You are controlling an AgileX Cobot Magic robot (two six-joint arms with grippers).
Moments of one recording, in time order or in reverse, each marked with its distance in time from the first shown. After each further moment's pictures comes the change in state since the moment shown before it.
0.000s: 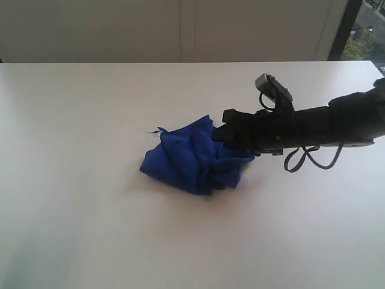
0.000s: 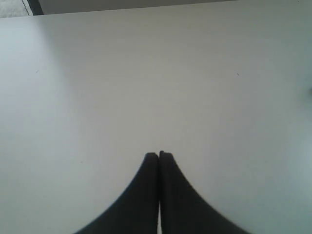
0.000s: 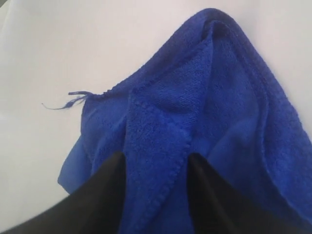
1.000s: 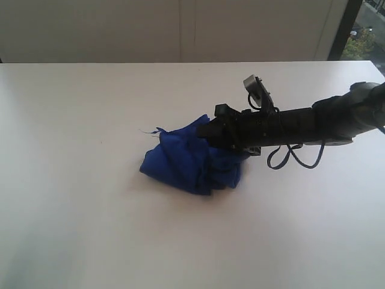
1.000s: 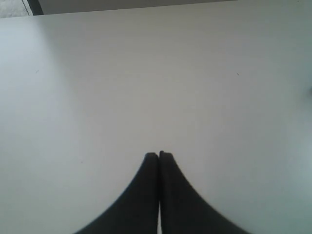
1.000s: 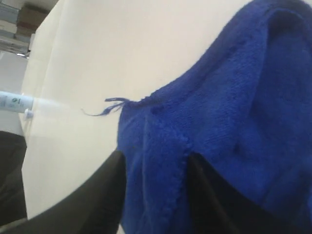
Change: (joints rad) left arm 0.000 0.000 0.000 0.000 0.000 0.000; right arm 0.000 0.149 -0.129 0.002 0.198 0.048
